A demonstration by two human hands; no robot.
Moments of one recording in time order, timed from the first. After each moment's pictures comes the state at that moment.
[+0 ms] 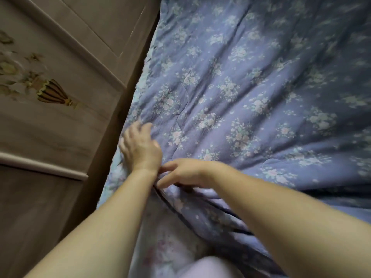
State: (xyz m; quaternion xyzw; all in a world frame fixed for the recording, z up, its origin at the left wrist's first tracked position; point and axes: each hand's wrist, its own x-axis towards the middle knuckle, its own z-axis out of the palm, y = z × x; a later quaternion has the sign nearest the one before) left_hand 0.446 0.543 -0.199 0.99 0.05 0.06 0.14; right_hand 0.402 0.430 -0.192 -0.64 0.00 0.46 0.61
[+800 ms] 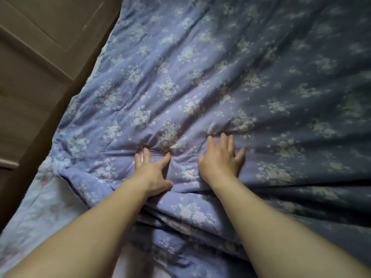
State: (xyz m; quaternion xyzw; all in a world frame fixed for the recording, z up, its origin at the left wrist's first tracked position) left_hand 0.371 0.394 -0.232 0.93 -0.04 -0.37 0.03; right_hand 0.346 0.225 -0.230 -0.94 0.22 0.17 0.20
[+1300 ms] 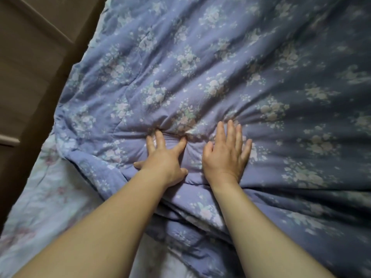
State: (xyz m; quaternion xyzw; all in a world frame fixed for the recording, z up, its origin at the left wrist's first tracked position) left_hand 0.370 0.387 -0.221 0.92 -0.03 -0.40 0.02; right_hand 0.344 0.262 -0.256 -0.94 0.23 0.11 0.21
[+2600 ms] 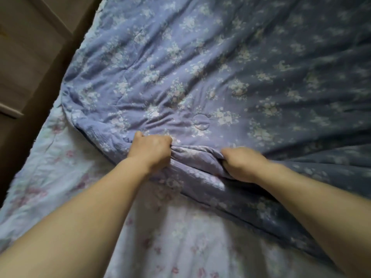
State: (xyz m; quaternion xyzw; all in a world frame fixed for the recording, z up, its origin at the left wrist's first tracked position) left_hand 0.291 0.439 -0.176 0.95 -0.25 -0.20 -0.01; right_hand 0.222 0.233 -0.165 -0.95 0.00 0.31 0.01
